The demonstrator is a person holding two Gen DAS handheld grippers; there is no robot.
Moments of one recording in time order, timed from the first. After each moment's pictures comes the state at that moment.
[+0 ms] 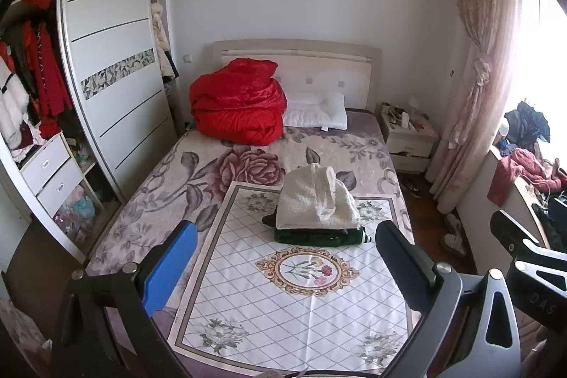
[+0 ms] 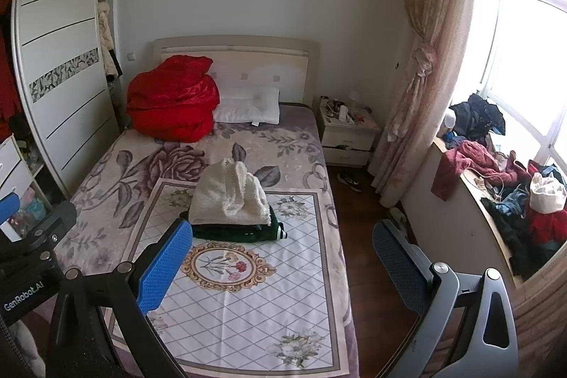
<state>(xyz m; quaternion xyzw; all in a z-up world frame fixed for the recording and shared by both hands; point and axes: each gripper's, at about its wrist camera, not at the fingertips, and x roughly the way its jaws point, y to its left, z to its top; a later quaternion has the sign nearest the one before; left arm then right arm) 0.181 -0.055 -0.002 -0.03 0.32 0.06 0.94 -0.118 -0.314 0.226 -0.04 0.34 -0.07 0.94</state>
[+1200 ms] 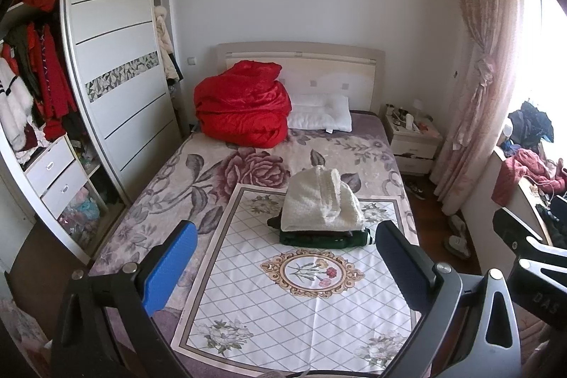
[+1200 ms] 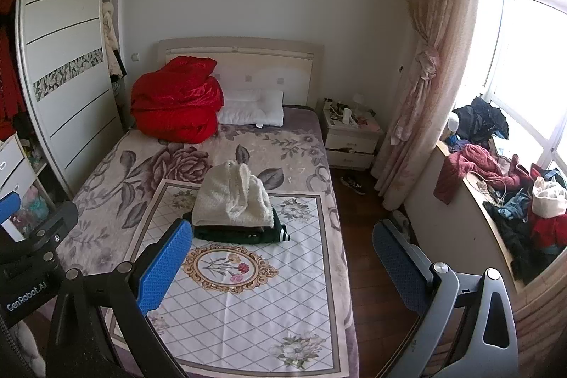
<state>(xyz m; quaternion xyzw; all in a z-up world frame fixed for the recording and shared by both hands) 0.186 -0.049 0.004 -0.03 0.32 0.07 0.94 -0.113 -0.306 0.232 -0.04 0.34 -0.07 0.94</state>
